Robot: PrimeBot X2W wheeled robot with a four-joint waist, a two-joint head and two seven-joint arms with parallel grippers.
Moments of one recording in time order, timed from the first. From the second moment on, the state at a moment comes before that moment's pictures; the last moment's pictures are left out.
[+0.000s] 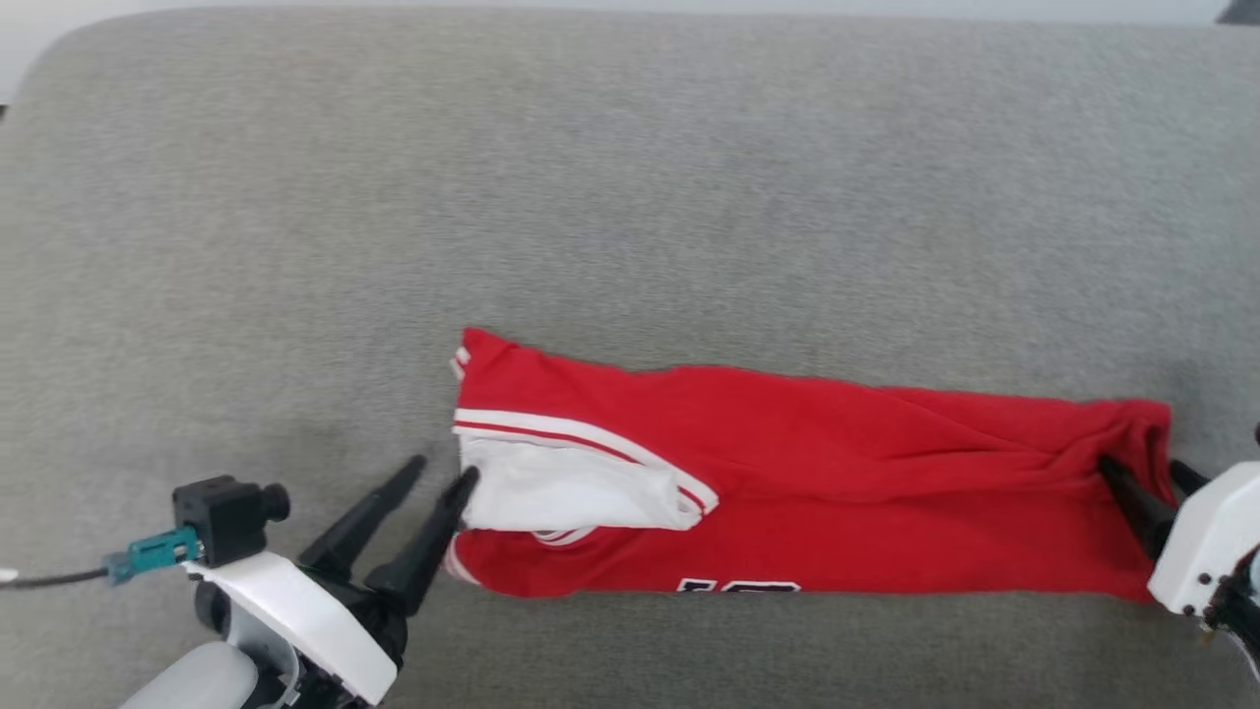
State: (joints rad) left arm -0.32 0.70 -0.81 0.12 -1.21 -0.13 -0.26; right arm -0.15 -0.27 -0.22 0.12 0.45 0.13 0.63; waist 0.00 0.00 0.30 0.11
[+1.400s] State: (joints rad) left arm -0.03 0.36 -0.19 0.05 -0.44 -0.13 -0.26; right arm -0.17 -0.27 -0.46 0.28 0.48 0.13 0.57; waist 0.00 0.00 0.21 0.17
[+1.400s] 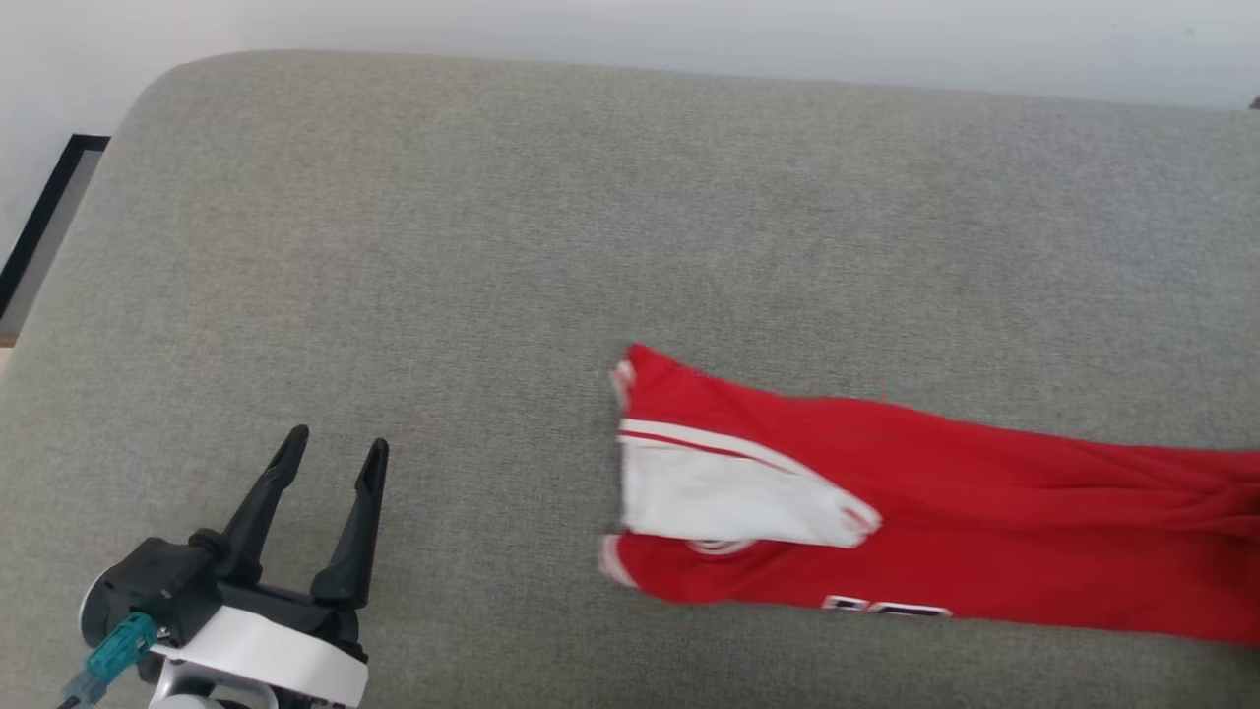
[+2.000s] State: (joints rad) left arm -0.03 0.38 -0.21 0.06 -0.48 -0.13 -0.26; right arm -0.10 -0.33 -0.67 0.10 0.46 0.13 0.66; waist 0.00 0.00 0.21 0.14
